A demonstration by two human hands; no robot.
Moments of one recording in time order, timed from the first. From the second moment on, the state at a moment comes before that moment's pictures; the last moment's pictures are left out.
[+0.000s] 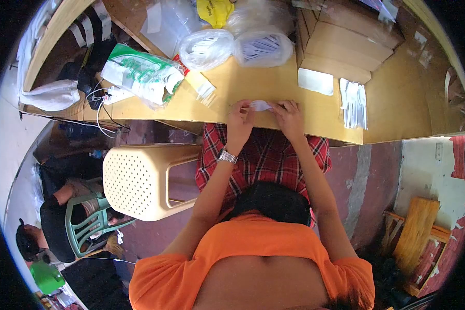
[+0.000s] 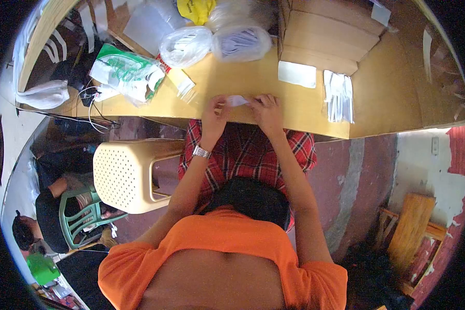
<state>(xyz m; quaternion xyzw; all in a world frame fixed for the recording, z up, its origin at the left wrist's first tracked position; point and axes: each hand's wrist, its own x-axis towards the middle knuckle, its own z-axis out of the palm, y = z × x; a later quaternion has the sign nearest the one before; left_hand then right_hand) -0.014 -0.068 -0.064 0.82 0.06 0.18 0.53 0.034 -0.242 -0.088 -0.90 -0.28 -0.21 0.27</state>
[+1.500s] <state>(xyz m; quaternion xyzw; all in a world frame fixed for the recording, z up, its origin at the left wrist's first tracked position) -0.057 -0.041 -0.009 0.82 0.03 0.07 0.57 0.103 -0.295 -0.048 -0.95 -0.02 -0.14 0.27</state>
